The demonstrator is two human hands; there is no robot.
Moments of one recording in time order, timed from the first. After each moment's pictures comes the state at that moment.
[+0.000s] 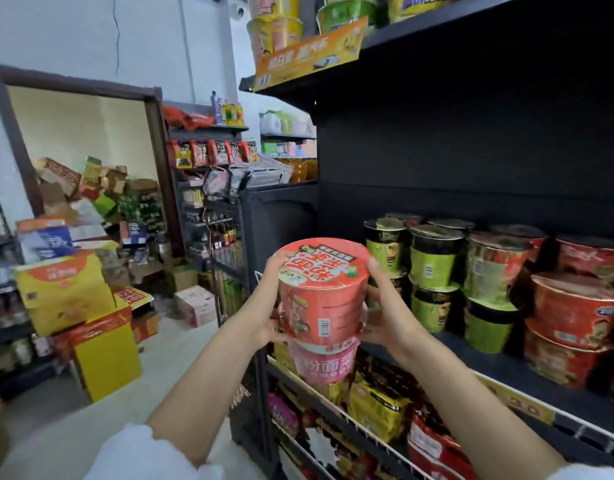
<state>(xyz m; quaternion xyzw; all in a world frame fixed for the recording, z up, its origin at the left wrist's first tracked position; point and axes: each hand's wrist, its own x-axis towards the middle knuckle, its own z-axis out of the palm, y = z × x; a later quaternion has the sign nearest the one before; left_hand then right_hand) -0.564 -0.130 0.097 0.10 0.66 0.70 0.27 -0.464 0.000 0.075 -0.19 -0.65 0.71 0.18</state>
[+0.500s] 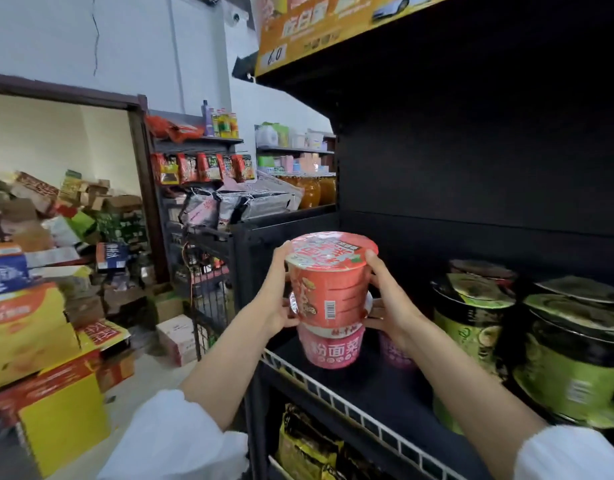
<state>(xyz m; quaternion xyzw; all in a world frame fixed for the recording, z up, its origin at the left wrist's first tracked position) -0.847 0.002 0.123 0.12 0.63 0.71 0.28 -0.741 0.127 0.108 -0.20 -0.68 0.67 0.21</state>
